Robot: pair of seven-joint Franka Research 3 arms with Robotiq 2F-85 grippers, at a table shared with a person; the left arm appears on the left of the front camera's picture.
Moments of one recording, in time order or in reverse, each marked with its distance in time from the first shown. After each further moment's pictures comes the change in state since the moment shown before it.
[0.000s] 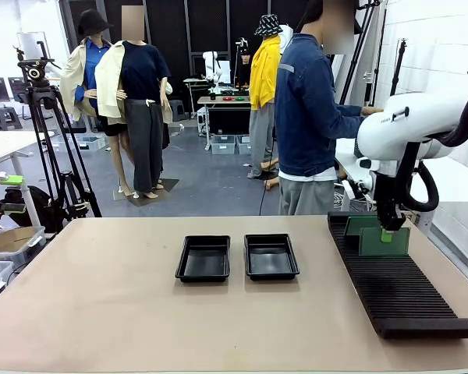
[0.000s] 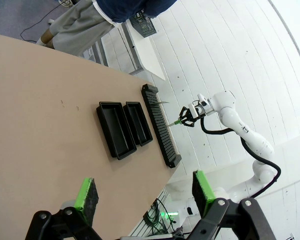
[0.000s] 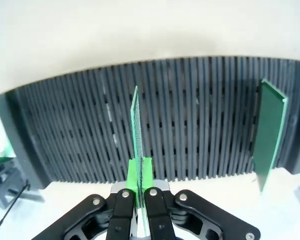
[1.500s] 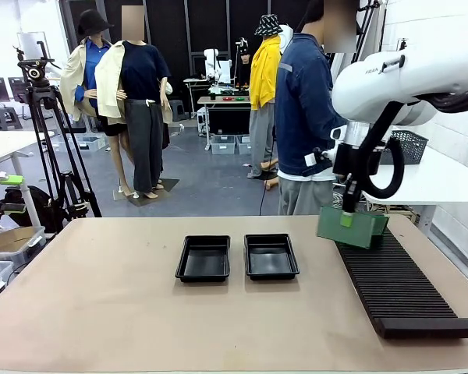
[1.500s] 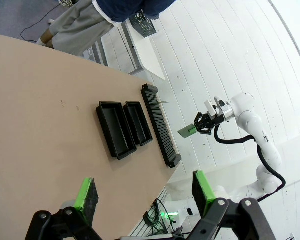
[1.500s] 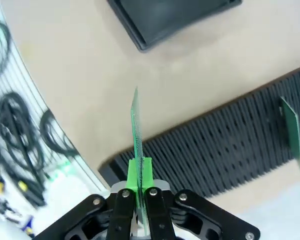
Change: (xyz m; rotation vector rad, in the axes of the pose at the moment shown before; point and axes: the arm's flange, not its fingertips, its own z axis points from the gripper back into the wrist) left arm 0.000 0.000 0.000 0.000 0.000 0.000; right arm 0.096 0.072 0.069 0.083 -0.142 -0.416
